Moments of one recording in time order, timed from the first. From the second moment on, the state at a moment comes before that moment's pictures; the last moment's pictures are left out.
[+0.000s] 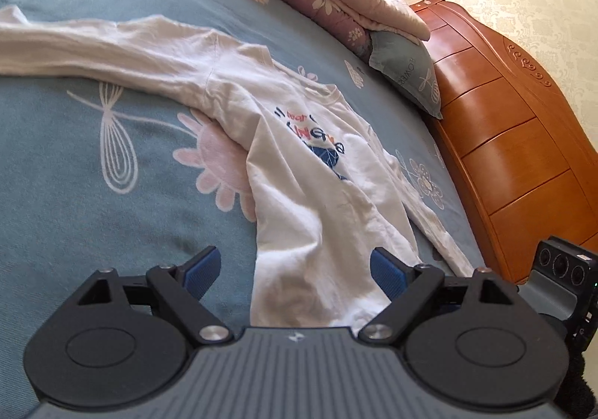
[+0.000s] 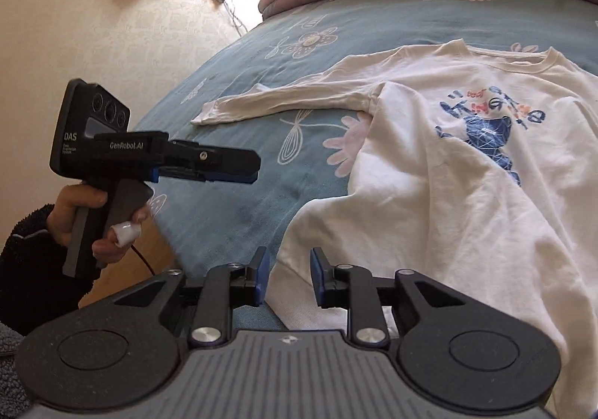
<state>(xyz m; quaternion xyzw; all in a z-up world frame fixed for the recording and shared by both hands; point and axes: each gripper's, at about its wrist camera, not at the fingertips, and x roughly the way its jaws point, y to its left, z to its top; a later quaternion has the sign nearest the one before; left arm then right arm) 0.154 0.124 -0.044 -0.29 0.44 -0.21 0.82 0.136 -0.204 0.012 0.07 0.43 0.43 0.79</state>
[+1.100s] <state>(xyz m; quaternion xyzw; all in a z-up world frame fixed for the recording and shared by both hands) 0.157 0.100 -0.145 -0.41 0.49 -0.28 0.72 0.086 -0.356 -0.024 0.23 0.37 0.25 0.86</state>
